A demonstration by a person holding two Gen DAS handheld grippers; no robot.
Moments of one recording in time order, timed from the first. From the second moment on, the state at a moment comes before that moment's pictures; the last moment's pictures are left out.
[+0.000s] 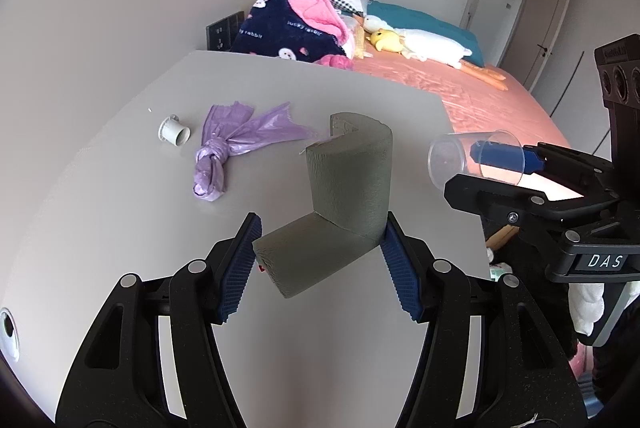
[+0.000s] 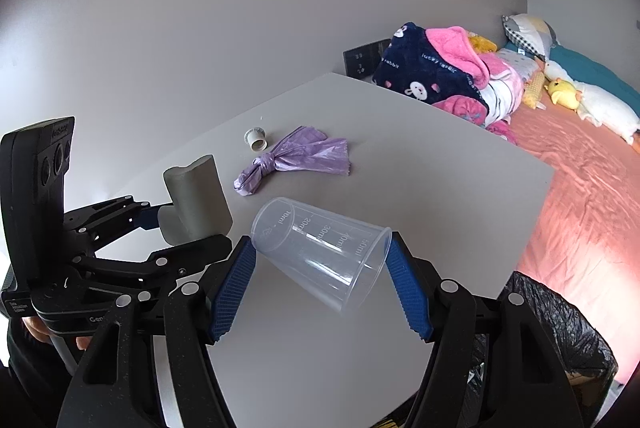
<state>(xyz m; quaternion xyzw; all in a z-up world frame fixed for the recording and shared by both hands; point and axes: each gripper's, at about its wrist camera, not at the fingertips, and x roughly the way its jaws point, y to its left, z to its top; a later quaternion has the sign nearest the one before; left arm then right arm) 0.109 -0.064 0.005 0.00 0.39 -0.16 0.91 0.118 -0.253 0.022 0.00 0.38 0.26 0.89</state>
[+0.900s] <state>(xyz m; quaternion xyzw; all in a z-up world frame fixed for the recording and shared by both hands) 0.073 -0.156 0.022 0.03 0.38 -0.24 0.89 0.062 -0.349 0.032 0.04 0.35 0.19 0.91</state>
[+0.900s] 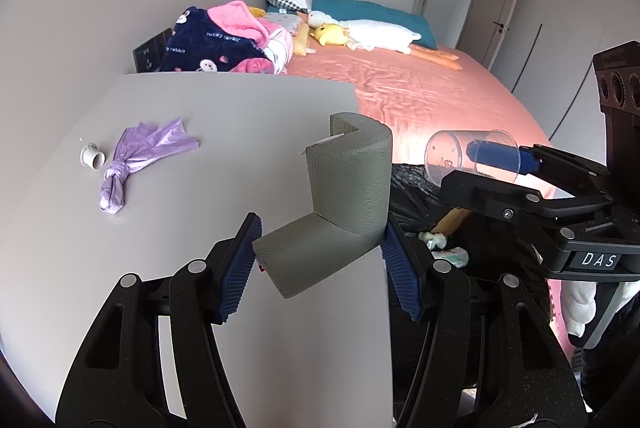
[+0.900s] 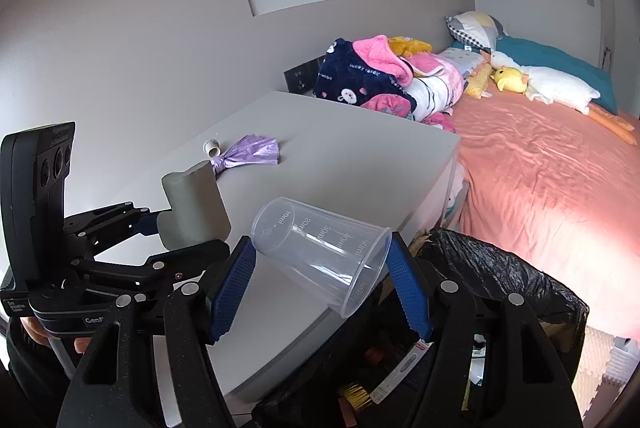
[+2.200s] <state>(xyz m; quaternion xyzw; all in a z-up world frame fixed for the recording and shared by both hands) 0.051 -0.302 0.000 0.10 0.41 -0.38 0.82 0.010 -0.510 0.030 0.11 0.35 0.03 0.93</state>
